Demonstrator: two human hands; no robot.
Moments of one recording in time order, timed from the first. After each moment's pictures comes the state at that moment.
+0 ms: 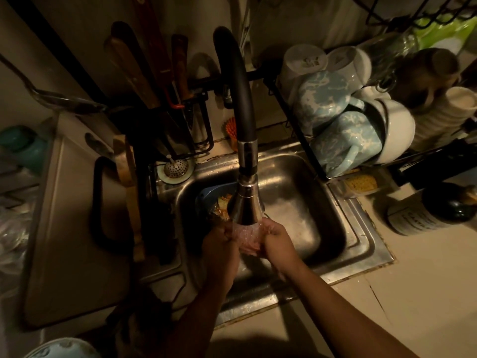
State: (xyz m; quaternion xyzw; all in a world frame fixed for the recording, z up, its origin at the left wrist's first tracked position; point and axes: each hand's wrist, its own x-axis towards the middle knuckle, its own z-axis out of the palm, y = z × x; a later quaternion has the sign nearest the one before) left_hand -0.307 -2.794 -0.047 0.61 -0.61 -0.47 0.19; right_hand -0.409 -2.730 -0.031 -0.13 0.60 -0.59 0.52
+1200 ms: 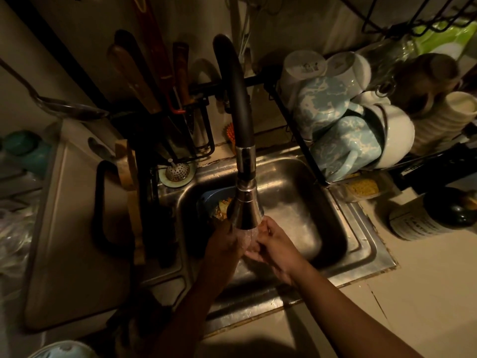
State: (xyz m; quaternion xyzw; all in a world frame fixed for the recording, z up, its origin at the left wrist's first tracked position) left_hand -0.294 -2.802 -0.032 0.43 -0.63 -0.61 0.22; right_hand -0.419 -2.732 -0.039 -0.06 0.53 -0.58 0.62
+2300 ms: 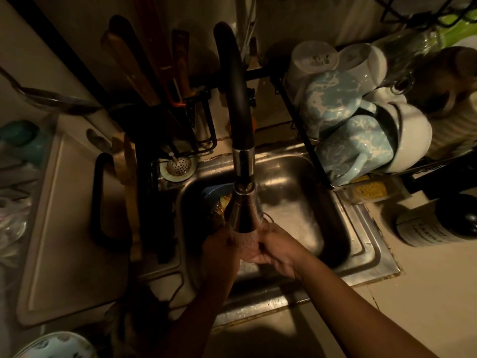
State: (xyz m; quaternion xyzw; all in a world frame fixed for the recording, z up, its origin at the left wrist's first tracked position) left_hand -0.316 -2.792 -0.041 0.61 -0.63 -0.43 0.22; right_hand -0.434 -2.743 -0.034 -0.09 0.55 -0.47 0.69
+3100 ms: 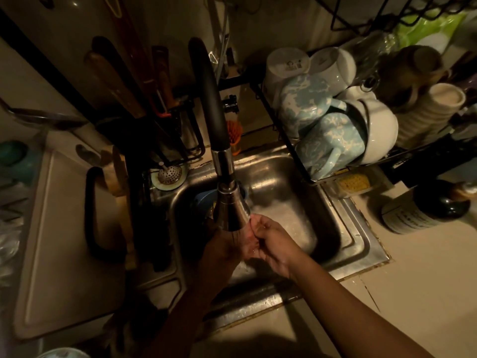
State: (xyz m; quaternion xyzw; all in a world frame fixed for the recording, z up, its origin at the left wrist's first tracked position) left_hand -0.290 -2.796 -0.058 0.38 -0.65 -0.64 0.18; right_hand -0.432 -2.732 -0.022 -0.04 0.51 -0.59 0.63
